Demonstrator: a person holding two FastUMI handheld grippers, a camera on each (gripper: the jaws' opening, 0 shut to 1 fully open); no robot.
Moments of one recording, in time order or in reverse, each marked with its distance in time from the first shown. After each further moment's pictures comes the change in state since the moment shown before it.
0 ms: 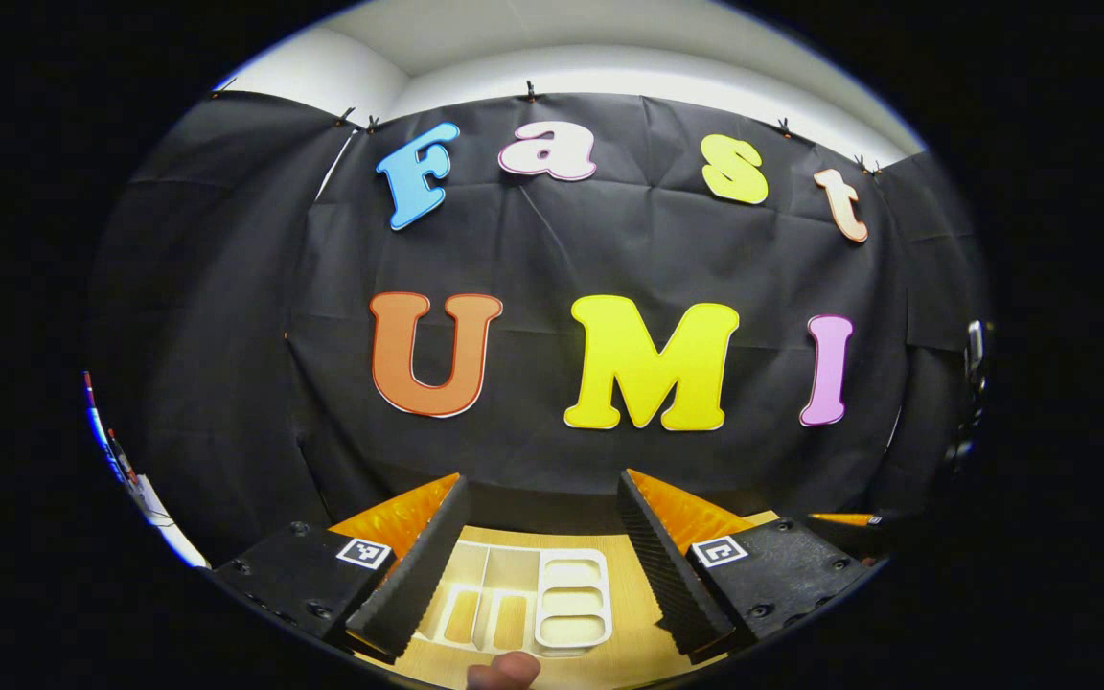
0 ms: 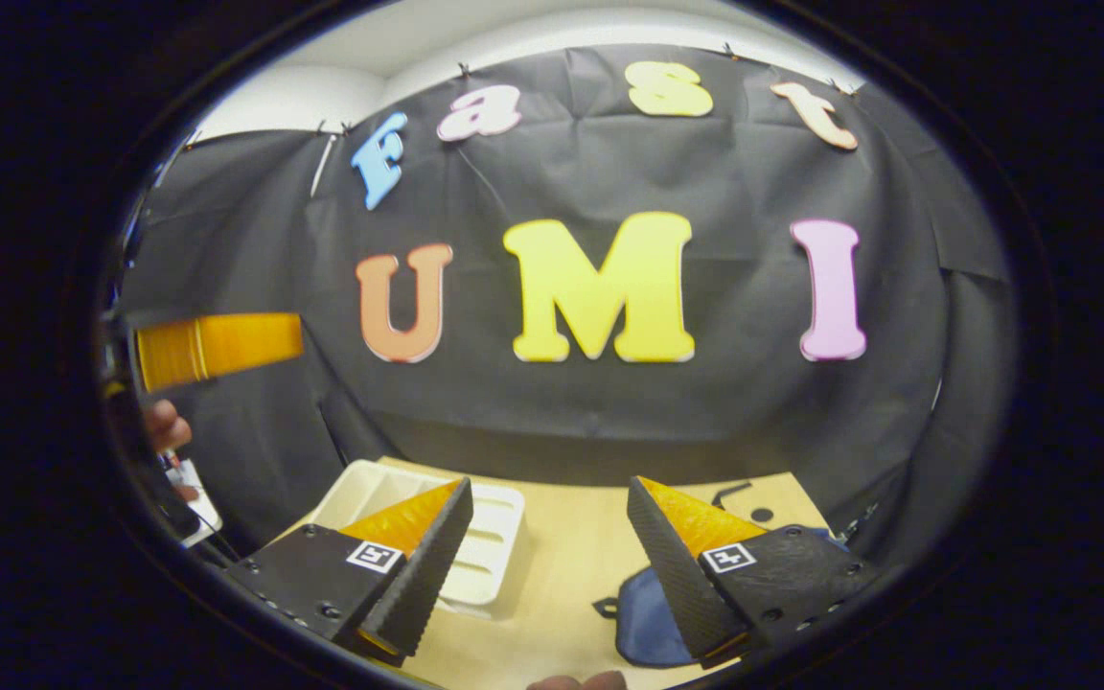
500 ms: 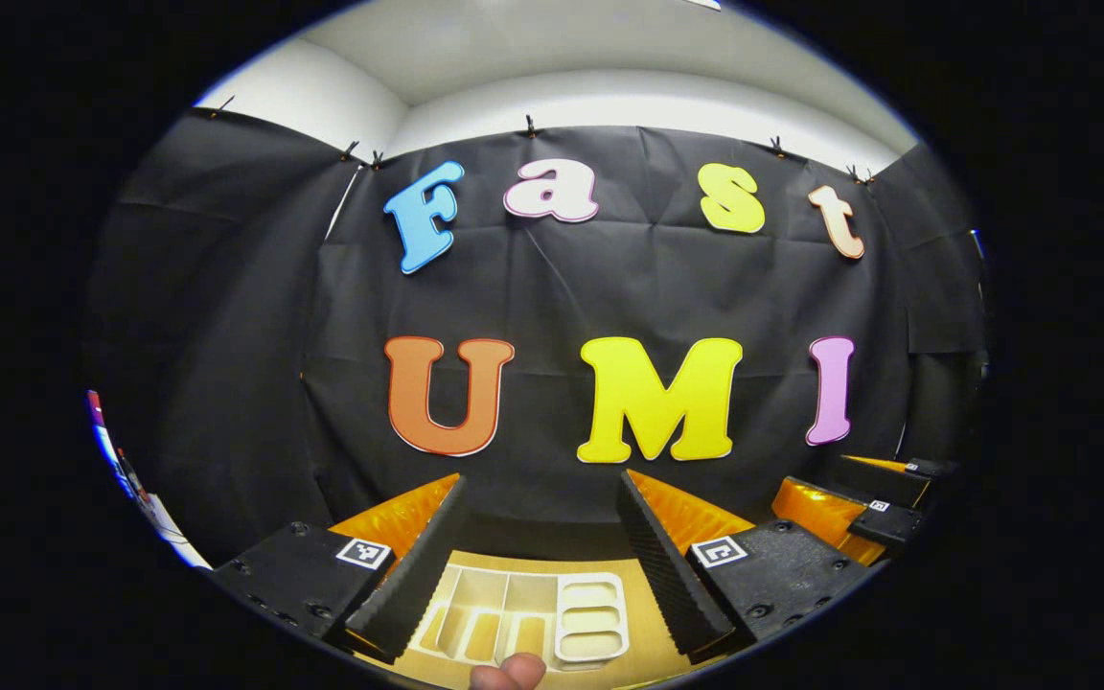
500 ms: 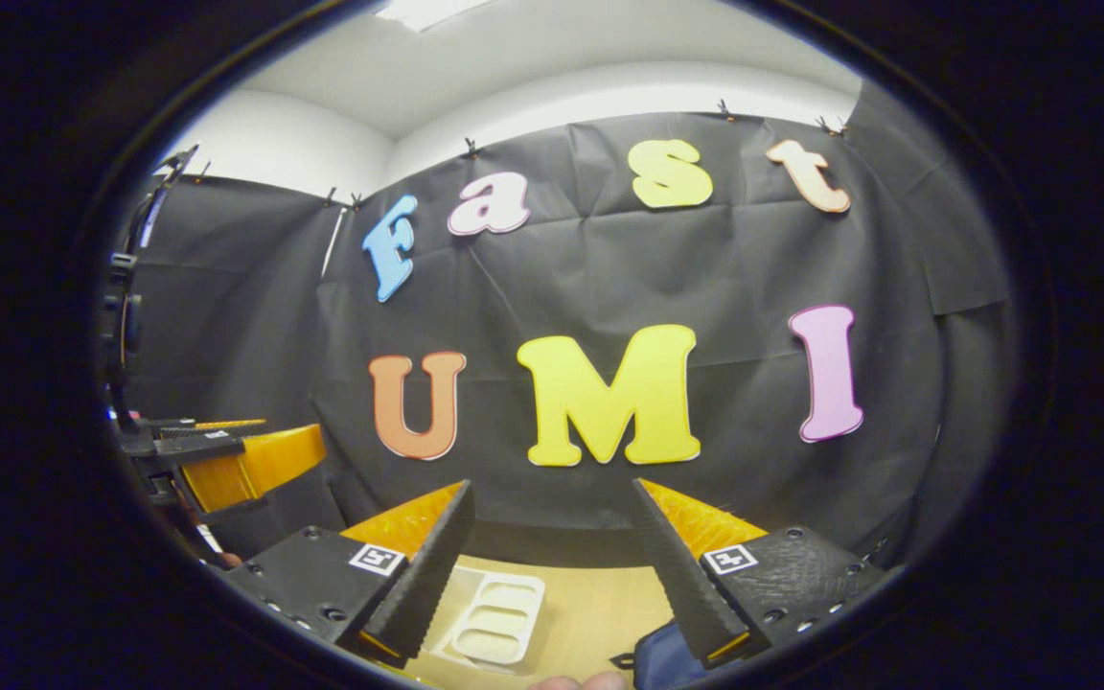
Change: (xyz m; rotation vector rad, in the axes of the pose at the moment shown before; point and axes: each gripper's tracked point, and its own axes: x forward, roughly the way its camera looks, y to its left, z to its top) left arm -0.021 0.013 0.030 0.053 -0.116 0.031; right arm -0.021 0.009 0.068 0.037 -0.223 -0.013
